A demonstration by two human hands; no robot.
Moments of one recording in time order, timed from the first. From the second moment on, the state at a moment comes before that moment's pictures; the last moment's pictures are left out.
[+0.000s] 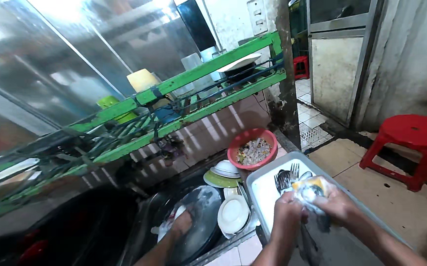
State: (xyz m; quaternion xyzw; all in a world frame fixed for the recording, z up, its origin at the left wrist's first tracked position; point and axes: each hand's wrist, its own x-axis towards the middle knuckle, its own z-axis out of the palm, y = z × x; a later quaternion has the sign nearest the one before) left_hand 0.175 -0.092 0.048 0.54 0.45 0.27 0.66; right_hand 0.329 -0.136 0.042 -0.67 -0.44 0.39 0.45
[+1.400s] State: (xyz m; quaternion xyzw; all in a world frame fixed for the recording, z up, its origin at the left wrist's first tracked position) left_hand 0.156 -0.086 0.031 0.50 0.35 0.36 0.71; right_hand 0.319 -0.129 0.069 -0.64 -0.60 0.47 0.13
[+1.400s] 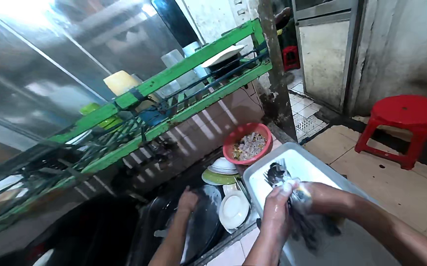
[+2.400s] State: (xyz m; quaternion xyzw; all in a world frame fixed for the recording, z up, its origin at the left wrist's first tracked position) left_hand 0.157 -0.108 0.064 0.47 0.45 0.26 0.71; right_hand 0.349 -0.119 0.050 -0.65 -0.35 0.33 0.58
